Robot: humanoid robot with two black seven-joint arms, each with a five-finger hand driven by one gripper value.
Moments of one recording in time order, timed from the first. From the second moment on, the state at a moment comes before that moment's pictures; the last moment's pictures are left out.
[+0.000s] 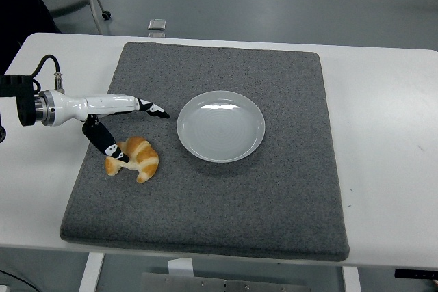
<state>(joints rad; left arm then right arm) -1.01 1.00 -0.10 -1.53 1.24 -0.17 -0.26 0.07 0.00 -0.15 0.13 0.03 -0.02 -0.06</state>
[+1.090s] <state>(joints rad) -0.93 0.91 -0.07 -1.48 1.40 -0.10 -0.25 0.07 0.00 -0.15 0.13 0.03 -0.02 -0.06</state>
